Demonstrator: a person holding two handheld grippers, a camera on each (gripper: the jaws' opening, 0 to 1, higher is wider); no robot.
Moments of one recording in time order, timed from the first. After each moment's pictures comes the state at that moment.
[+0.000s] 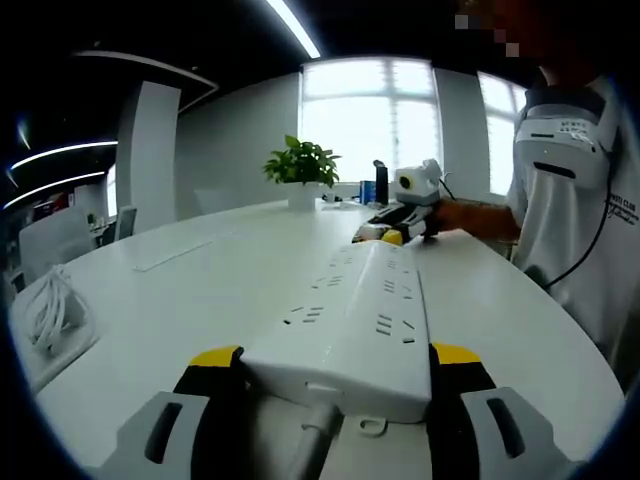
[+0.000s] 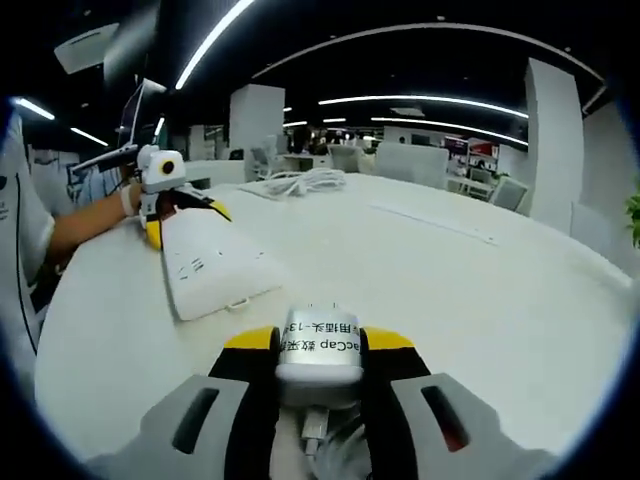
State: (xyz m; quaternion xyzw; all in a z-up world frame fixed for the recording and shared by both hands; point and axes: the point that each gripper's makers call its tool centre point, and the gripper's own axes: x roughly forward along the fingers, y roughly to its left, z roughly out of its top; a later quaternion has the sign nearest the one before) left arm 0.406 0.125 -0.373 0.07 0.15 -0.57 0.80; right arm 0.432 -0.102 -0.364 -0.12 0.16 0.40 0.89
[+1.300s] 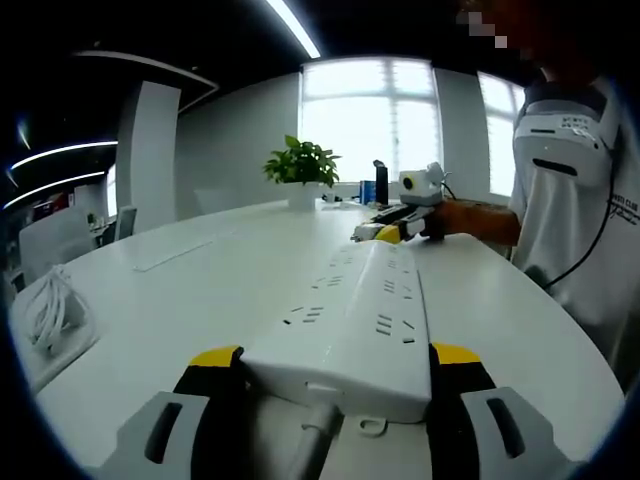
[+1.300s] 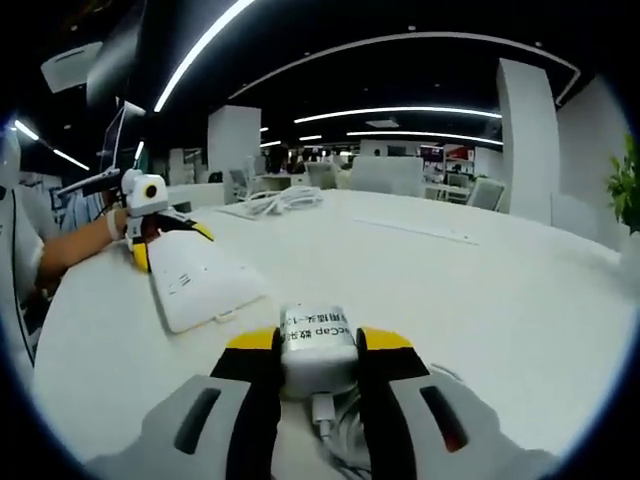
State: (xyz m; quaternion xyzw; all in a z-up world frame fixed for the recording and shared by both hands) left arm 0.406 0.124 -0.373 0.07 0.15 -0.57 0.80; right arm 0.435 -0.114 -0.358 -0.08 0.13 0.35 0.92
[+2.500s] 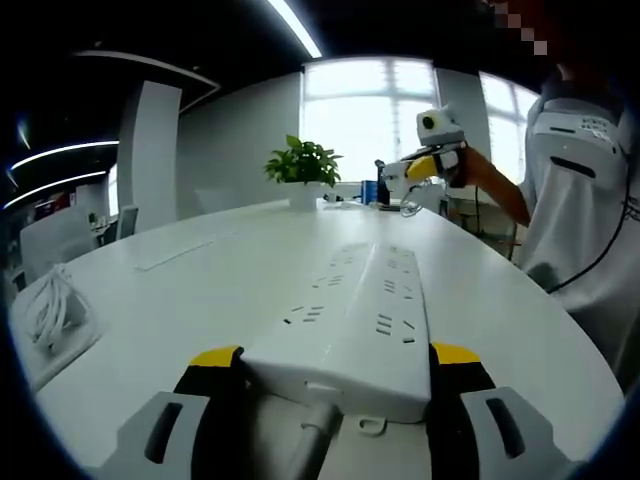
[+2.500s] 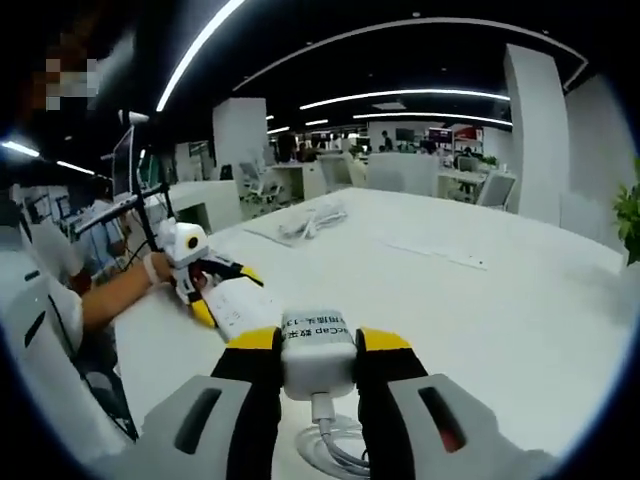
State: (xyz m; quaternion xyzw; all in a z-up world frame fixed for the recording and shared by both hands) left arm 0.406 0.126 -0.374 0.07 0.15 -0.57 0.81; right arm 0.383 -0.073 -0.253 -0.06 0.19 0.37 0.91
